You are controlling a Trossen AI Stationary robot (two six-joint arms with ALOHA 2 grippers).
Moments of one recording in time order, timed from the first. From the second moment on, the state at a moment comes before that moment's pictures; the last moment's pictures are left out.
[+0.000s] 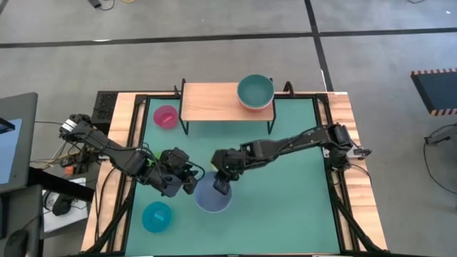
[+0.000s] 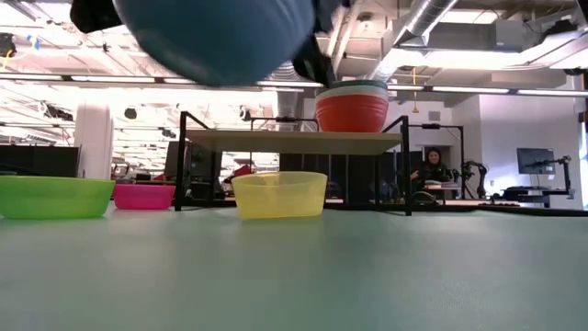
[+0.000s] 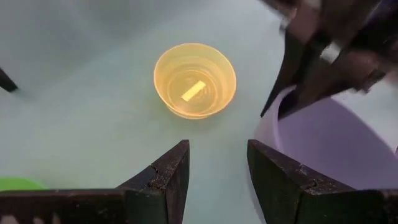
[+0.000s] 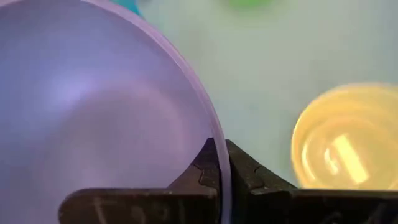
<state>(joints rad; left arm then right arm) -0.49 1.31 1.15 -0.80 -0.61 -1.20 0.15 1.96 1.69 -0.57 -0.03 0.59</state>
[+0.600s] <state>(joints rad) -0.21 1.30 1.15 -0.71 -0.47 -0.77 0.12 1.96 1.93 -0.98 0.43 0.51</state>
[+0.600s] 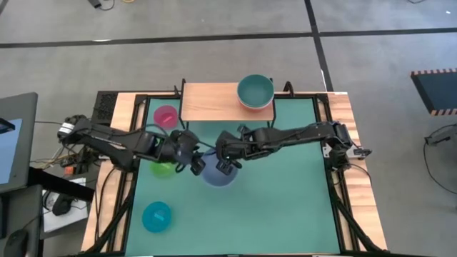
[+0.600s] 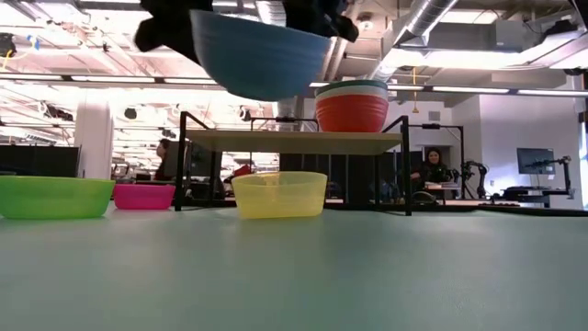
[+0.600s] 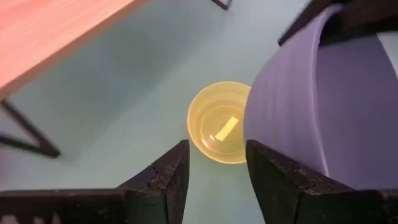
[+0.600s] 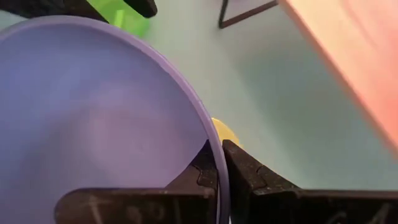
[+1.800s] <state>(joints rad) 0.08 1.28 1.22 -0.52 -0.11 -0.27 0.03 1.95 2.06 -1.18 0.37 0.41</state>
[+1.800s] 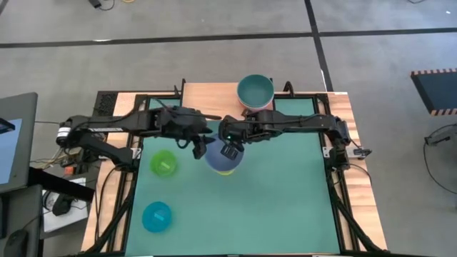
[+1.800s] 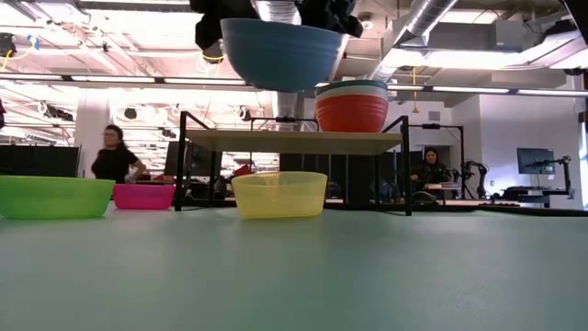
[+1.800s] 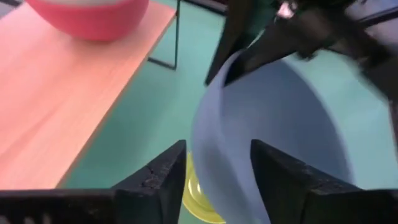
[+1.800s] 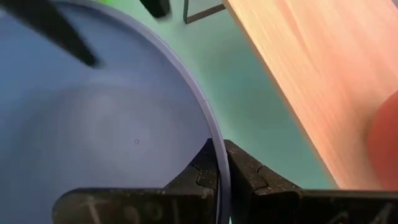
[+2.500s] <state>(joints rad) 0.29 1.34 1.22 -0.12 -0.11 -0.18 0.07 1.77 2.32 -1.42 0.57 0.60</state>
